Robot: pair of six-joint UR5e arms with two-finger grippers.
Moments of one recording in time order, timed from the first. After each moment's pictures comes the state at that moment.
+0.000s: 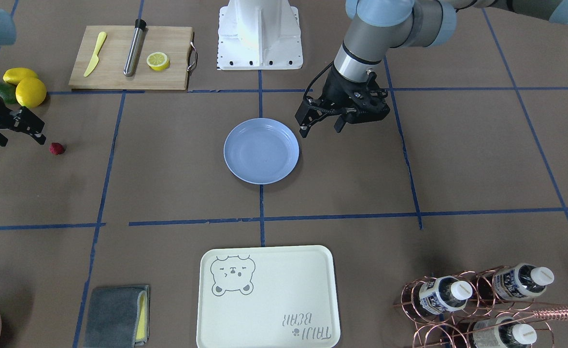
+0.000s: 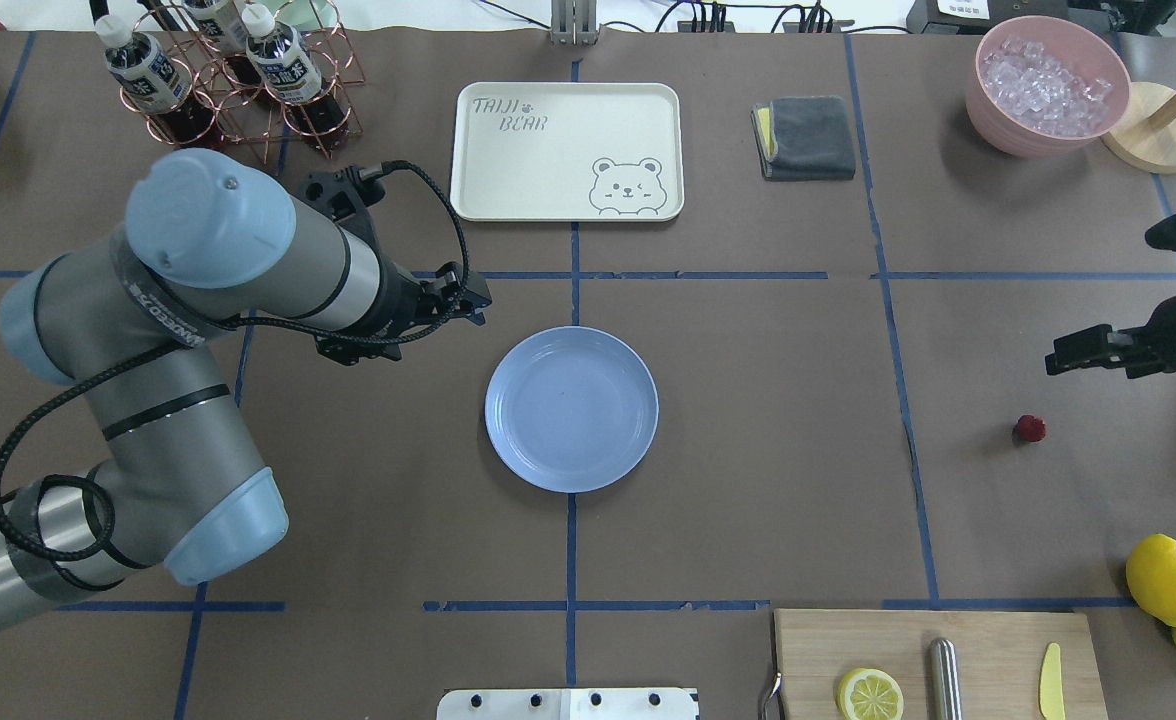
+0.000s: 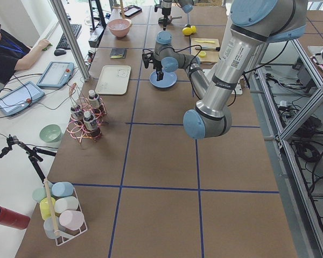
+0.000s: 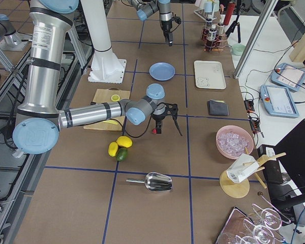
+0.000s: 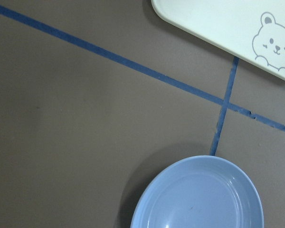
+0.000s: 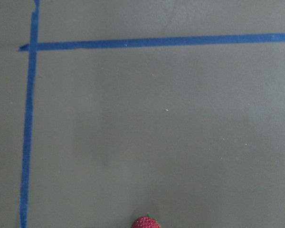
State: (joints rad) left arm -0.66 -2.10 -1.89 -1.73 -1.92 -1.52; right arm 0.93 -1.76 1.83 -0.97 2.12 0.90
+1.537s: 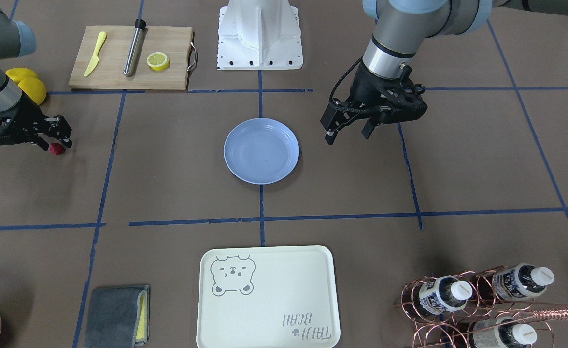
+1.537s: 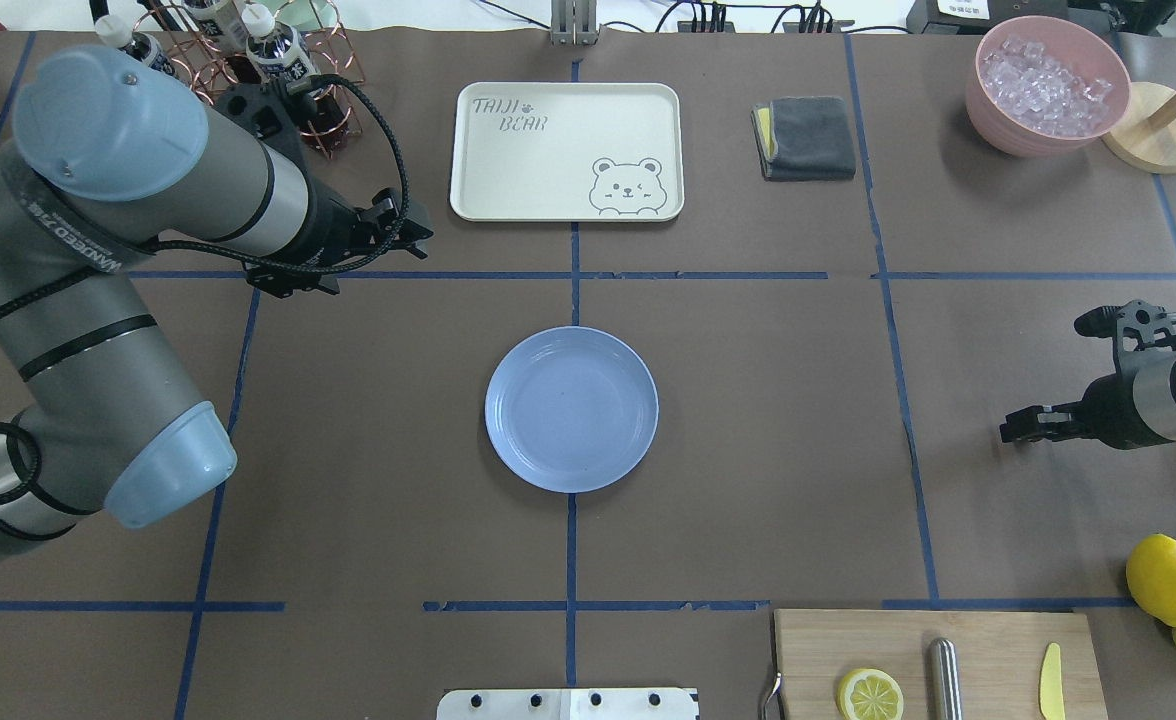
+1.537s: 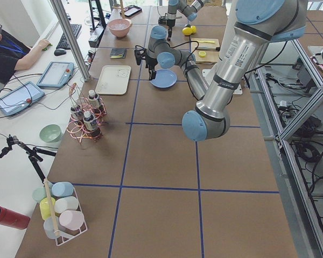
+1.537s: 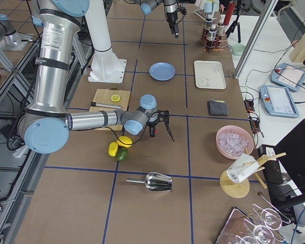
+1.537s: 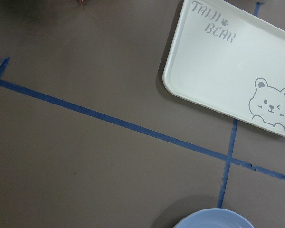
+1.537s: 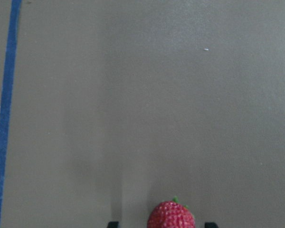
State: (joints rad) left arm -0.73 -2.09 -1.93 -1.66 -1.92 -1.46; right arm 0.77 -1.77 1.74 -0.78 2.05 1.01
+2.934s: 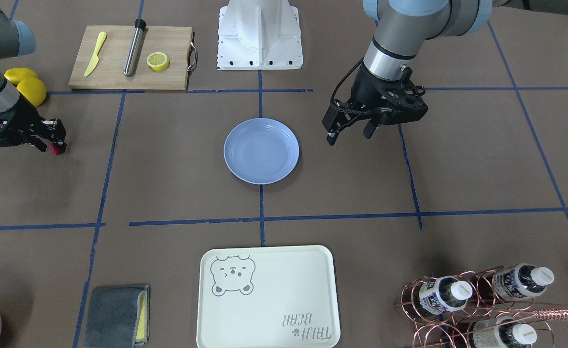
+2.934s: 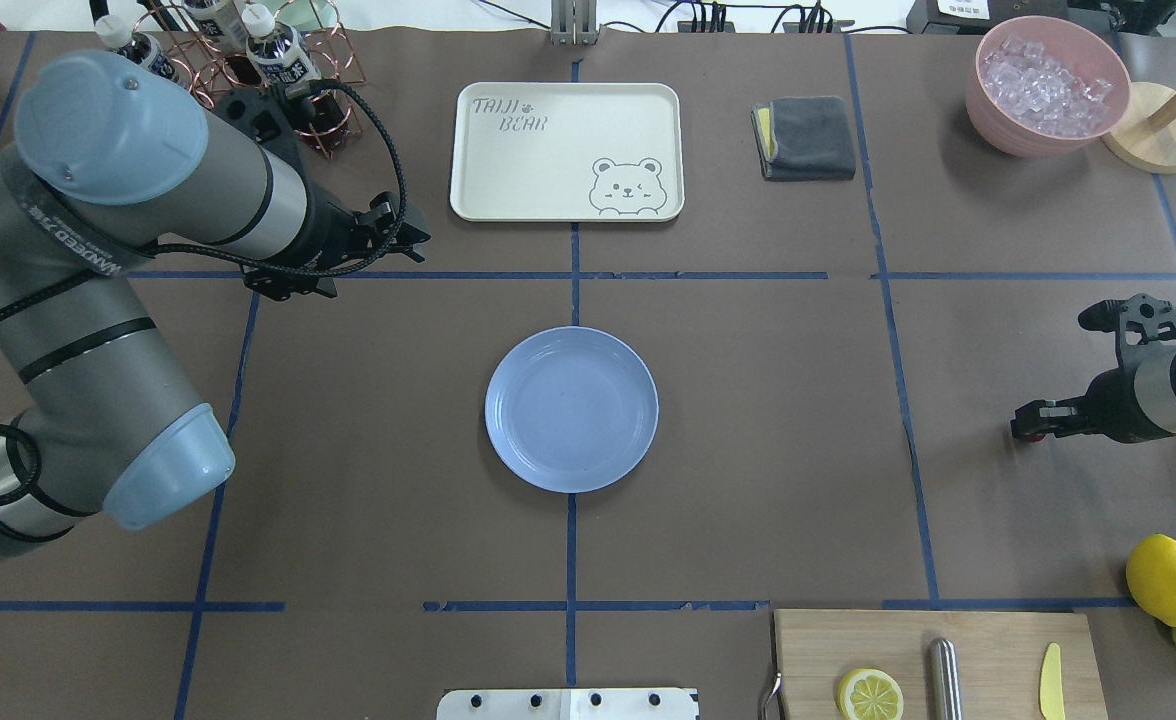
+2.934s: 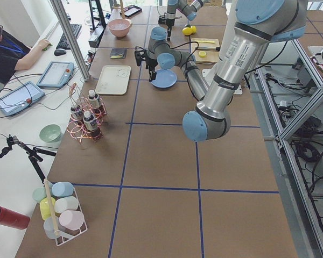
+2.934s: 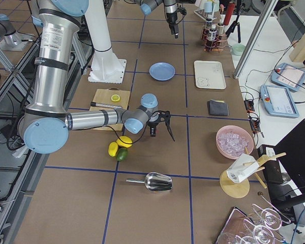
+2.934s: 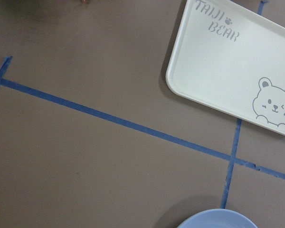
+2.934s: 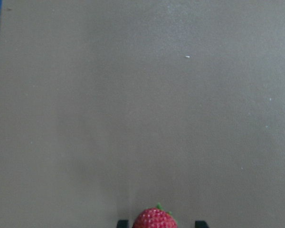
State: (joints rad) left arm -0.73 -2.08 -1.93 -1.66 -1.93 -1.46; right arm 0.79 -1.76 1.75 -0.84 2.04 1.00
